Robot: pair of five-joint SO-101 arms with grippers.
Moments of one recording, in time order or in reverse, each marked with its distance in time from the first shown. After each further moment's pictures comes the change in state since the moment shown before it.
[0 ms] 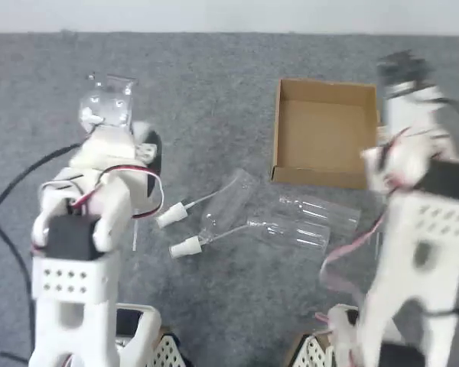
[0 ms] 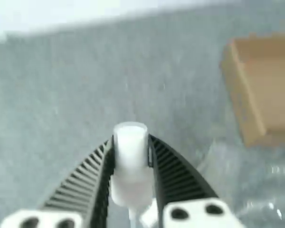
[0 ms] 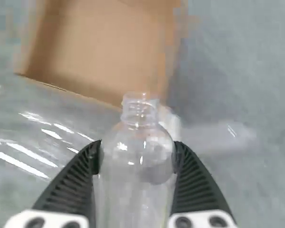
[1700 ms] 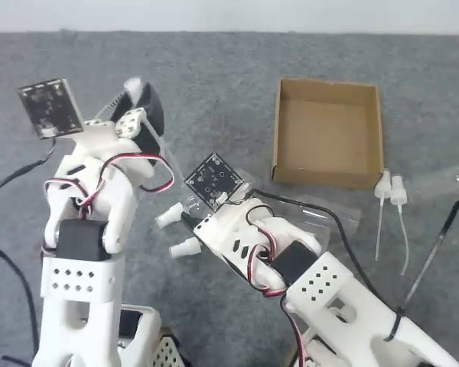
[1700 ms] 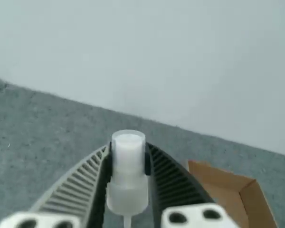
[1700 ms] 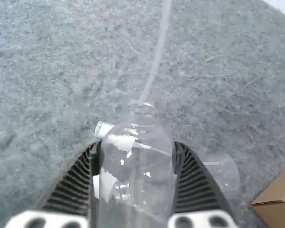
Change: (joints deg) left arm 0.7 -2.0 8.3 -26.3 24.8; right arm -52.4 -12.6 48.4 -53.8 -19.7
